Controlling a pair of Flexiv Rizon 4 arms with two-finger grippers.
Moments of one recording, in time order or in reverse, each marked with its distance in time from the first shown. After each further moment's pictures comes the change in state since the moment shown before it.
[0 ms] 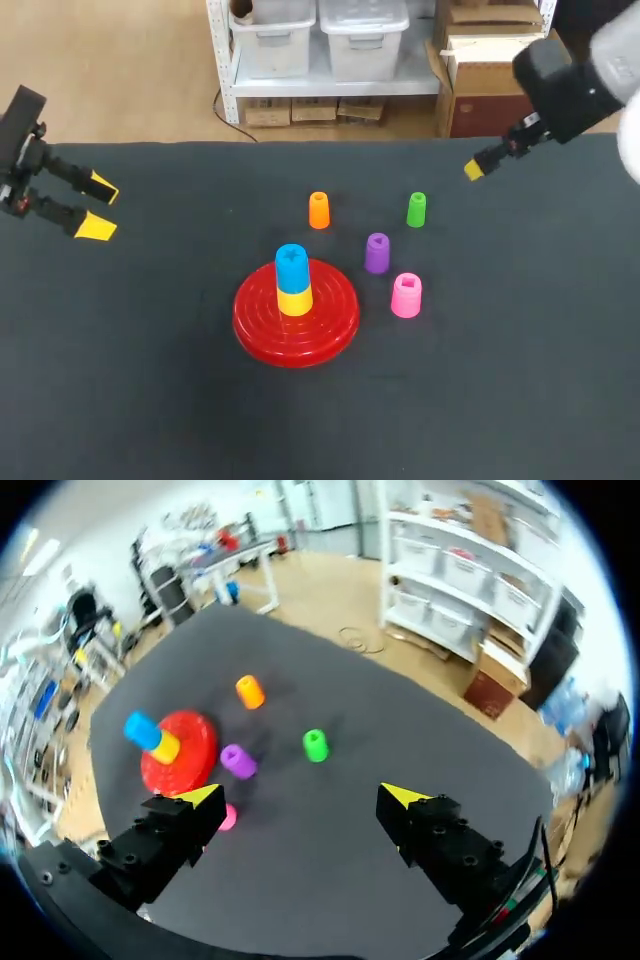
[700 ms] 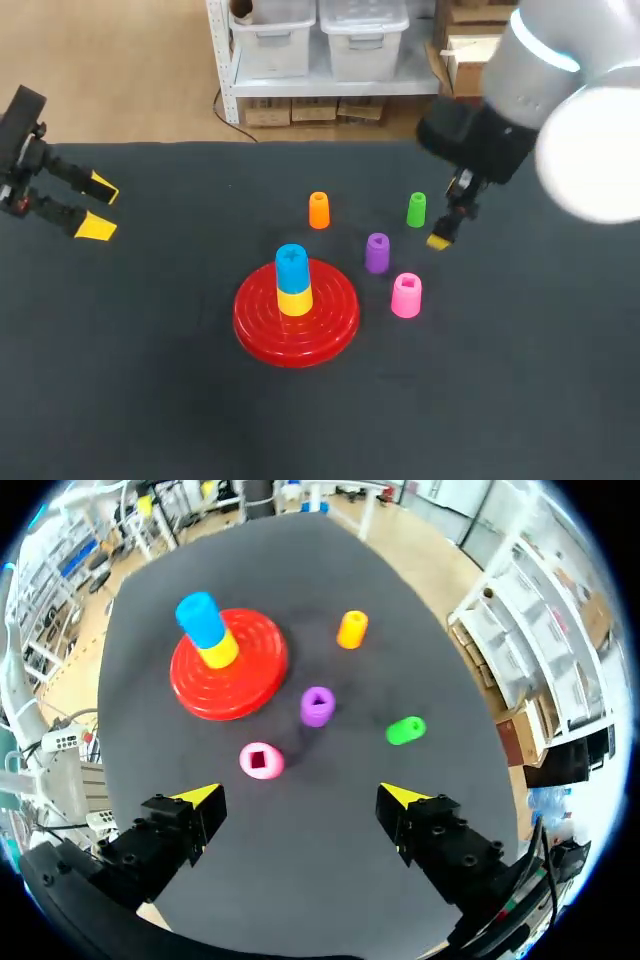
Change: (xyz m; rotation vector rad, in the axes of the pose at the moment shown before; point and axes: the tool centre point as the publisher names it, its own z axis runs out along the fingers) left arm 0.000 0.000 0.000 0.000 0.000 0.000; right arm 0.032 0.086 0.037 -0.021 0.319 -0.427
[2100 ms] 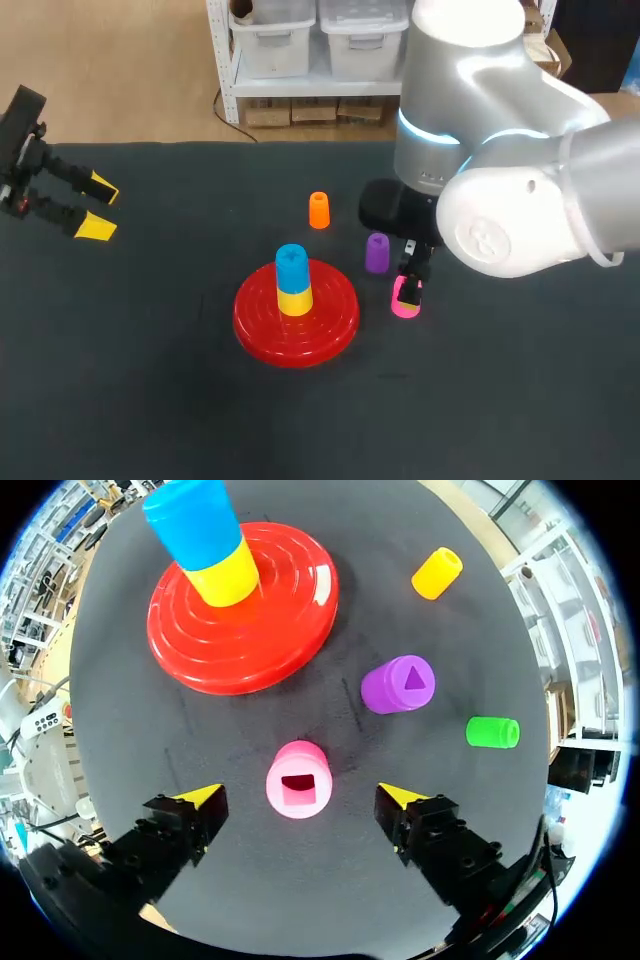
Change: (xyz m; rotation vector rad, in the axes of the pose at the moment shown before) left arm 0.000 0.000 0.000 0.000 0.000 0.000; right arm 0.007 0.032 0.087 -0.027 0.240 -0.058
